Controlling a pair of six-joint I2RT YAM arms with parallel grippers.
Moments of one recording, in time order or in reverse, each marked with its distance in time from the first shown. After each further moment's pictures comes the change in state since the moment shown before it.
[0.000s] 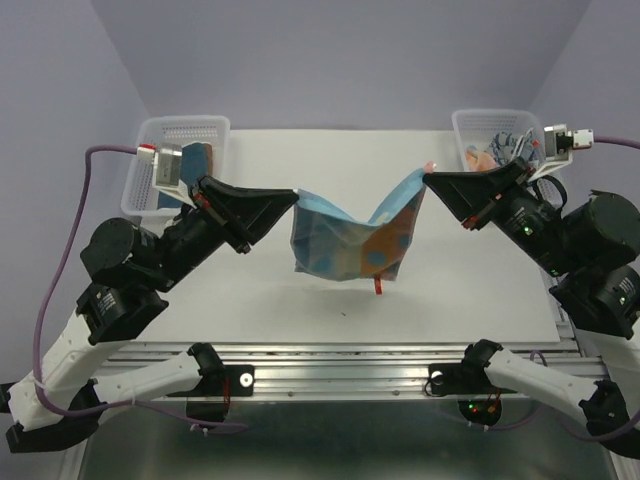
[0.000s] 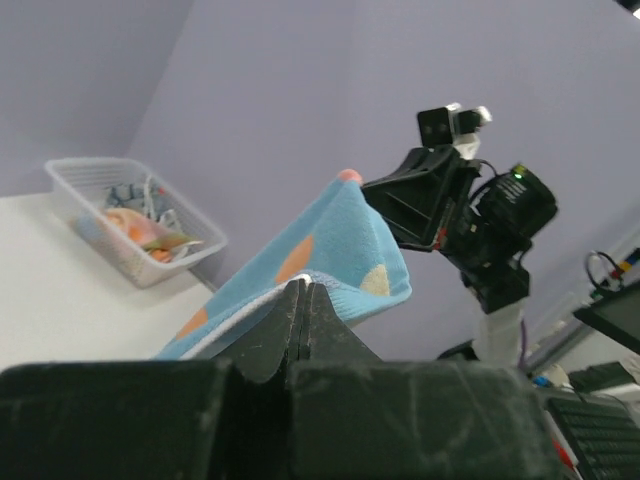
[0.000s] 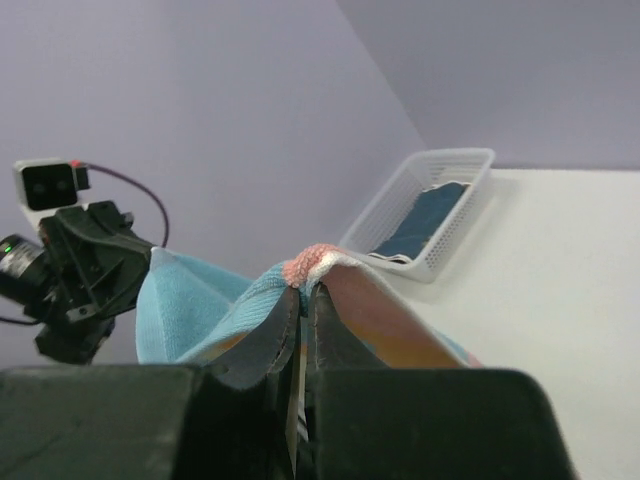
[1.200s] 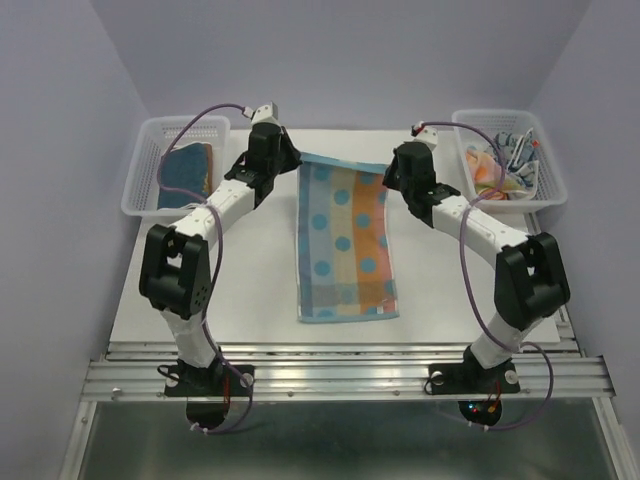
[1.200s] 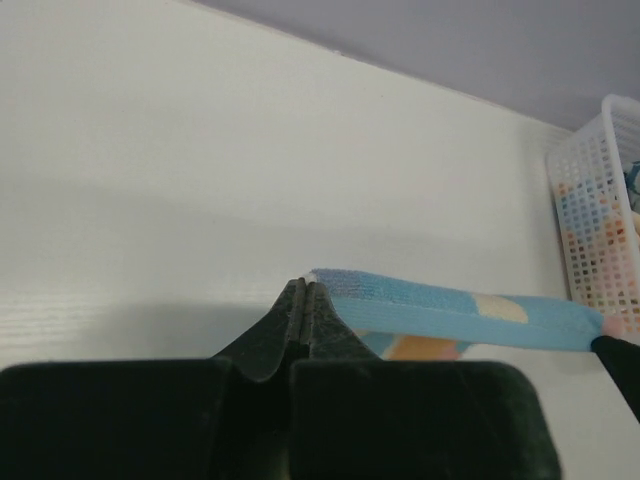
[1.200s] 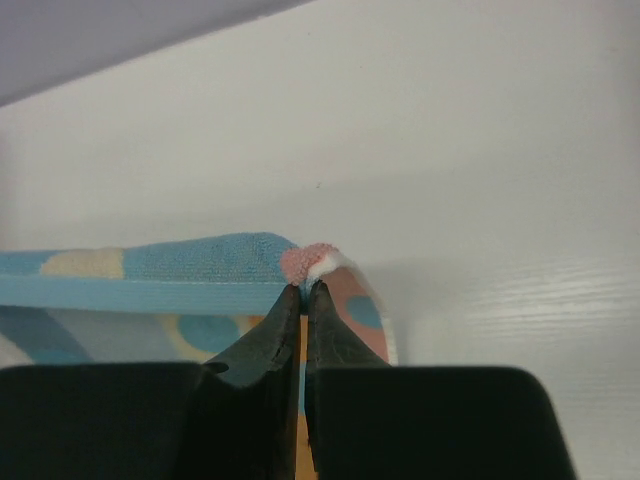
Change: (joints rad) left arm 0.552 0.895 0.042 0.206 -0.064 0.049; right arm -0.287 0.748 -0.262 0.429 0.389 -0.133
